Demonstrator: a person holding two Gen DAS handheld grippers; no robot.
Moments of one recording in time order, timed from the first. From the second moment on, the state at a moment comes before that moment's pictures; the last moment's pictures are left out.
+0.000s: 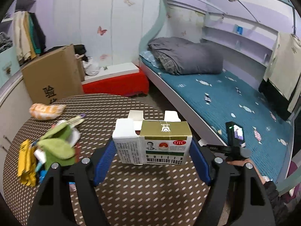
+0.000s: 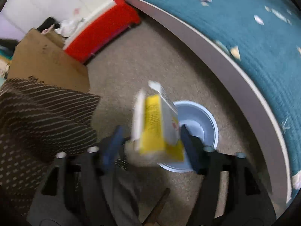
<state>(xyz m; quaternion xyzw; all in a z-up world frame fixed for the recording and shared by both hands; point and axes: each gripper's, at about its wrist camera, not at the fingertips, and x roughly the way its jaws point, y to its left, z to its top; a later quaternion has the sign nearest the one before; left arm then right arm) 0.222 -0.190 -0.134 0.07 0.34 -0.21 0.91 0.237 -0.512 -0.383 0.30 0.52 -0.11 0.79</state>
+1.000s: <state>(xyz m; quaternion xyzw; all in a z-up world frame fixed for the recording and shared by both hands) 0.296 -0.421 -0.252 0.17 0.51 -0.31 0.78 0.138 -0.583 -0.210 0.31 0.32 -0.17 0.88</state>
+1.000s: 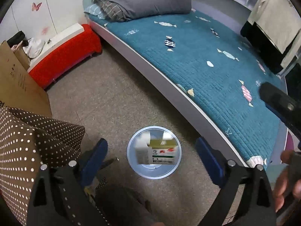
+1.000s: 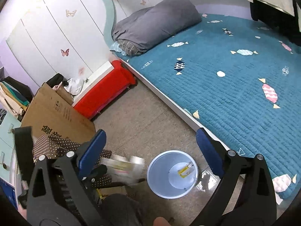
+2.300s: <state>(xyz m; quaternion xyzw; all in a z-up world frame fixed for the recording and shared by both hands) 0.213 -0.202 -0.107 0.06 0.33 -0.21 0.92 0.128 -0.399 -0.091 0.19 0.27 -0.06 0.94</state>
